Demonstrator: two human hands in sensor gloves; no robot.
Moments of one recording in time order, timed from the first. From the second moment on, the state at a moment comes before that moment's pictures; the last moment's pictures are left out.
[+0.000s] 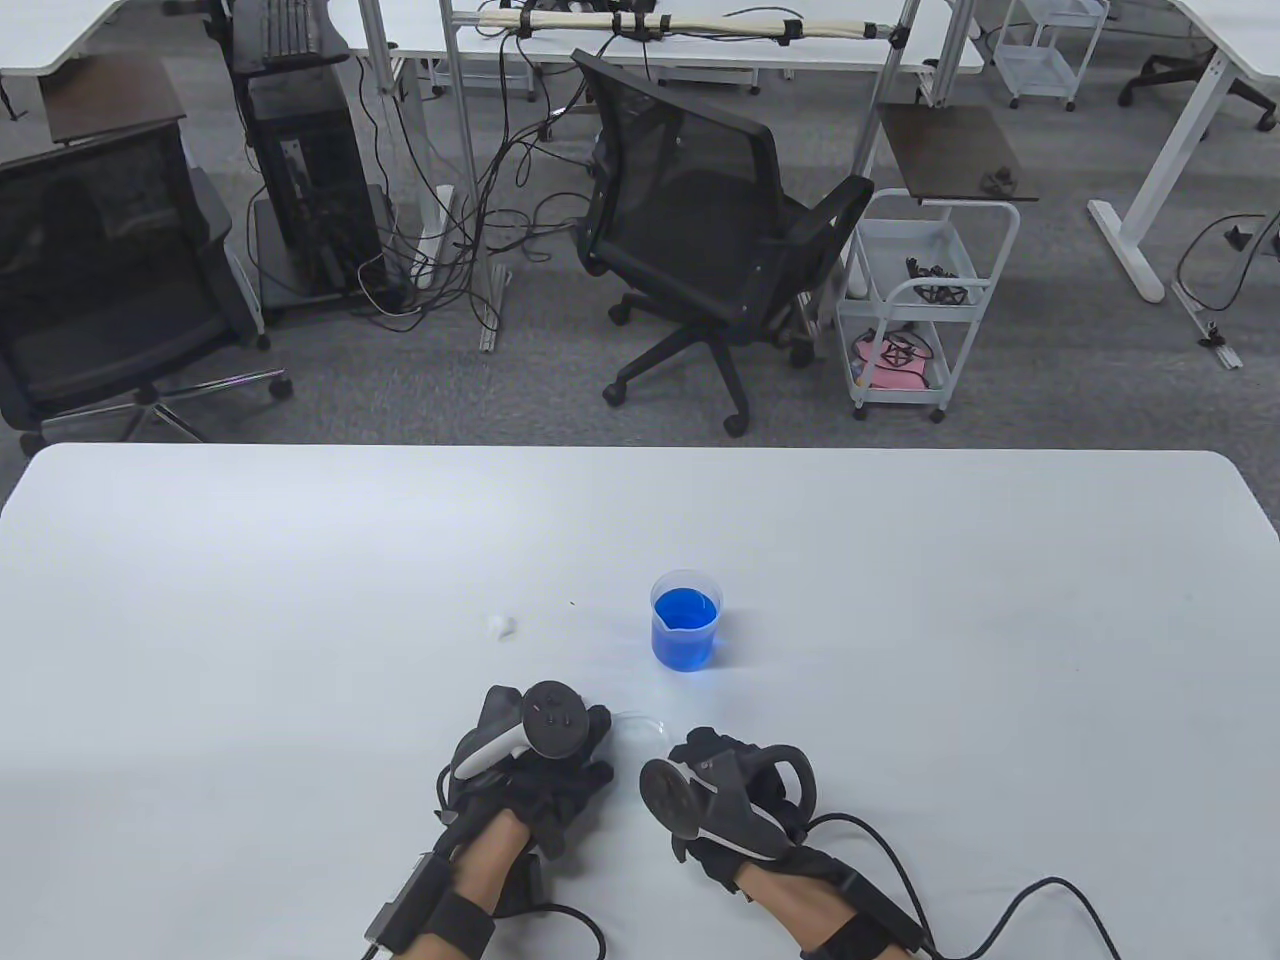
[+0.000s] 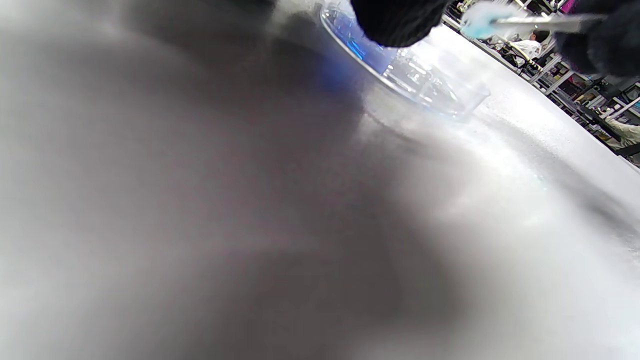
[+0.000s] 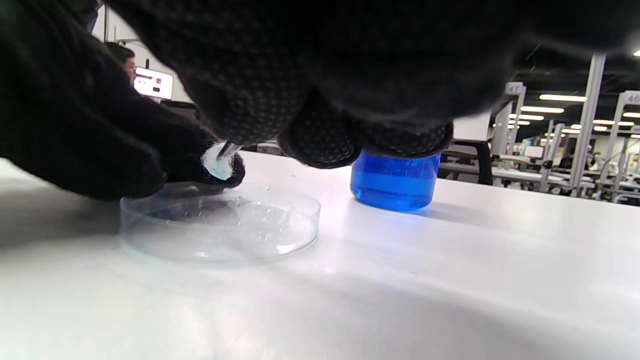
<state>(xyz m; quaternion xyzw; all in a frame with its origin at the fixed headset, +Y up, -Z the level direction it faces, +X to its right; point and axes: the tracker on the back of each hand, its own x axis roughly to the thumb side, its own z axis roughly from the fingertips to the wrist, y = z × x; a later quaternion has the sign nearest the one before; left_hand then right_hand) -0.150 -0.798 -0.413 -0.25 -0.19 0.16 0.94 0.028 -0.755 -0.354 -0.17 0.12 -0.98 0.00</state>
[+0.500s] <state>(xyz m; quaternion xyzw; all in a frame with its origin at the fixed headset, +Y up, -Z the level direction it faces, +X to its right) -0.150 -0.798 -0.412 -0.25 -0.19 0.15 0.94 0.026 -0.758 -0.359 -0.17 0.12 -0.98 0.01</state>
